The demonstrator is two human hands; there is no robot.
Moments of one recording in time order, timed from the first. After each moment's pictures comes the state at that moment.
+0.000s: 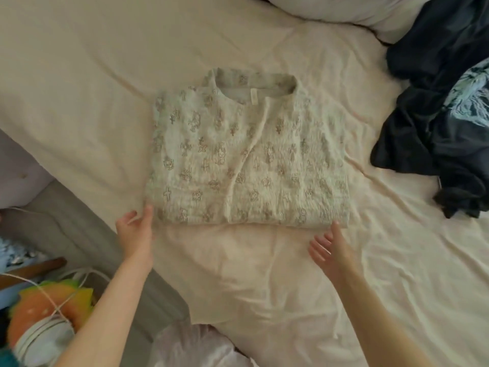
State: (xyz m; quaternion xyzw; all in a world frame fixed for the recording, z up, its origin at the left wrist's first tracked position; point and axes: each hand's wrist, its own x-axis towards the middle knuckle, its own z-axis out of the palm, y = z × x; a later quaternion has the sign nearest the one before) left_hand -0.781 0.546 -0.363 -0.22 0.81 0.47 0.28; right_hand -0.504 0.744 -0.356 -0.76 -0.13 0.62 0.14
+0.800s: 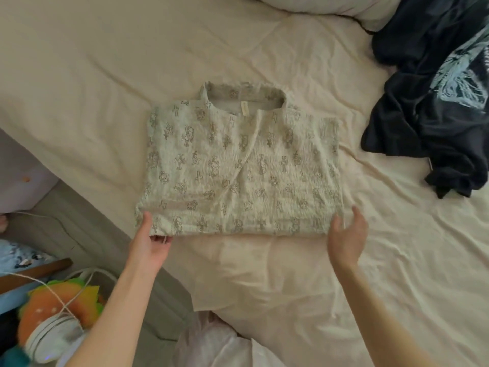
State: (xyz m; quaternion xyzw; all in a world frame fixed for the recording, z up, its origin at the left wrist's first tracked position) left_hand -0.755 0.533 -0.351 -0.41 0.56 0.61 0.38; right_hand -0.479 0.733 -0.347 -0.76 -0.56 0.30 0.11
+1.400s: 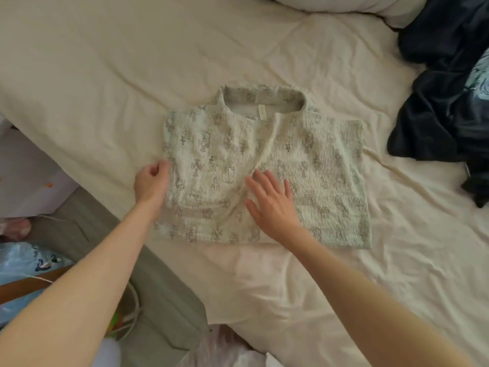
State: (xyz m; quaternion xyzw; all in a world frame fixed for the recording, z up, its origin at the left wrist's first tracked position) left_hand -0.834 0.601 -0.357 -0.01 0.89 0.37 0.28; right_hand -0.617 0.711 -0.375 -0.31 -0.91 0.26 -0.09
